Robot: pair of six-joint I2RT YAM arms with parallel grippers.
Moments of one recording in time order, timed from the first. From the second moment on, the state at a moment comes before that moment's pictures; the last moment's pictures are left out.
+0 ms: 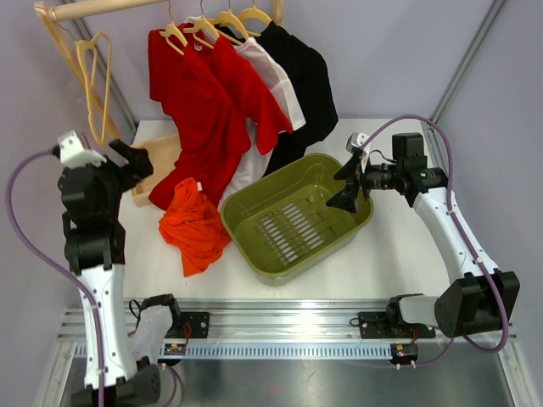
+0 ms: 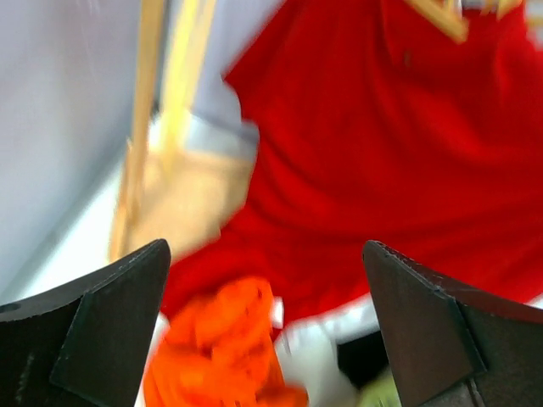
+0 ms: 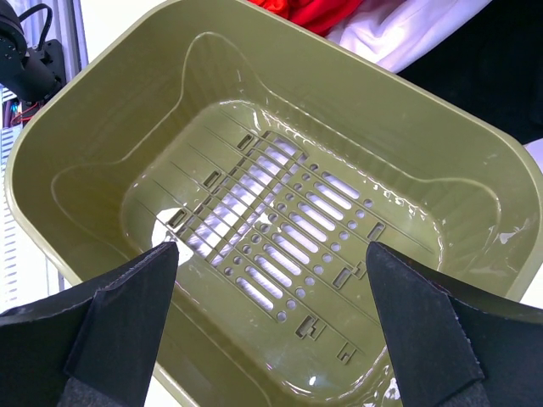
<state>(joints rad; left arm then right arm) 0.21 0.86 1.22 -0.46 0.03 -0.38 0.13 1.30 1.19 -0.63 -1.04 -0.57</state>
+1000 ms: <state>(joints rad) 0.01 1.22 0.61 -0.46 0.09 -0.84 0.13 1.29 1.22 -0.71 -1.03 -0.58</state>
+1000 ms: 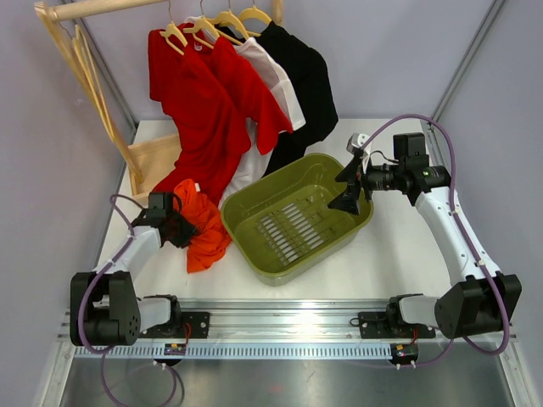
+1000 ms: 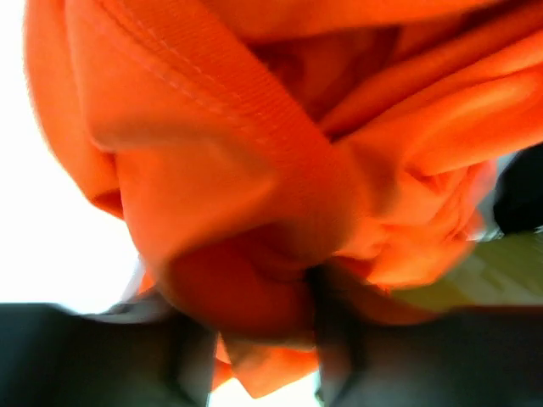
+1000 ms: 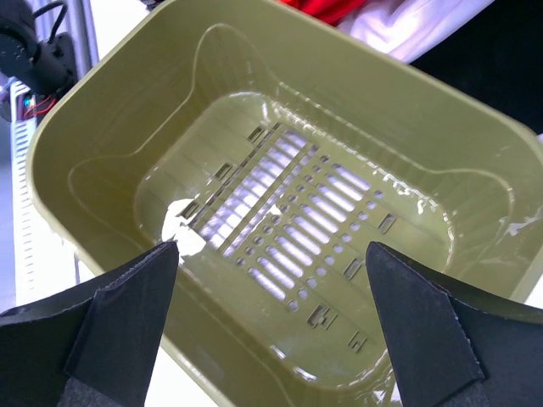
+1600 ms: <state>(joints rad) 0.01 0.56 0.77 -0.45 0.30 -0.48 0.41 1.52 1.62 -1.15 -1.08 -0.93</state>
